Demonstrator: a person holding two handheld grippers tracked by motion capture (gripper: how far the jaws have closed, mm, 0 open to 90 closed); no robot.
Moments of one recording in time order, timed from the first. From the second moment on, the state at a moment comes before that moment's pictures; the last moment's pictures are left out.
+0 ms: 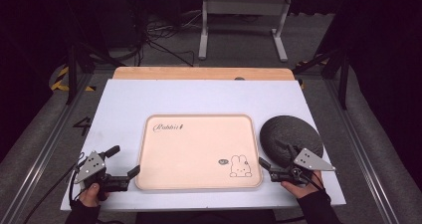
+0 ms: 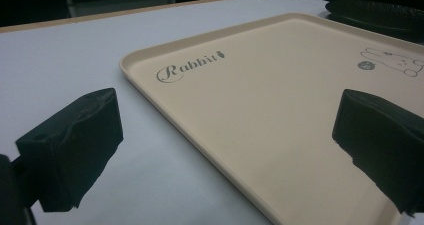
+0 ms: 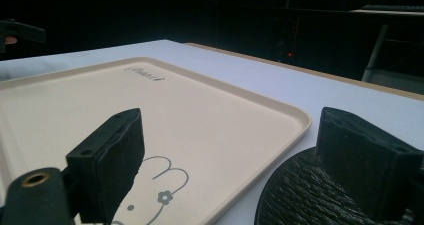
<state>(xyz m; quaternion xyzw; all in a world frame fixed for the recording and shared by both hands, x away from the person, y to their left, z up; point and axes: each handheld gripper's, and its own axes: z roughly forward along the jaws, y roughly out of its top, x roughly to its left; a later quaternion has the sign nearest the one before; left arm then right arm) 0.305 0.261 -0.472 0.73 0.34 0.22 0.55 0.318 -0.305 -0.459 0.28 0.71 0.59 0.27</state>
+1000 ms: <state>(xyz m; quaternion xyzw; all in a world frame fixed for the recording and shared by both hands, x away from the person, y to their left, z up) 0.305 0.261 -0.472 0.73 0.34 0.22 0.55 0.315 -0.305 -0.457 0.27 0.71 0.58 0.29</state>
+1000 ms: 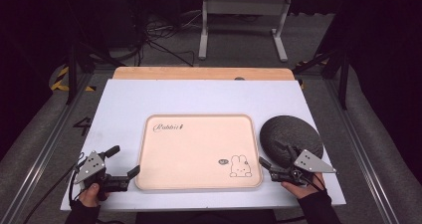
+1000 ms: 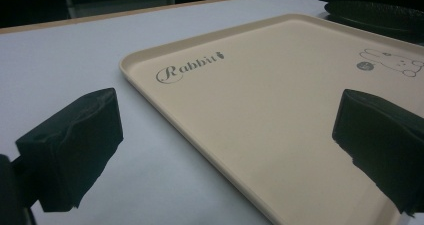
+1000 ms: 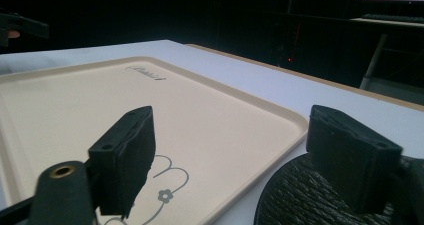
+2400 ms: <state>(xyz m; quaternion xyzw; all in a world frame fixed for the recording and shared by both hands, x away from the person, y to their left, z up) 0.306 0.262 -0.472 0.73 0.34 0.21 0.56 0.281 -0.312 -0.435 0.14 0.79 0.37 0.47</state>
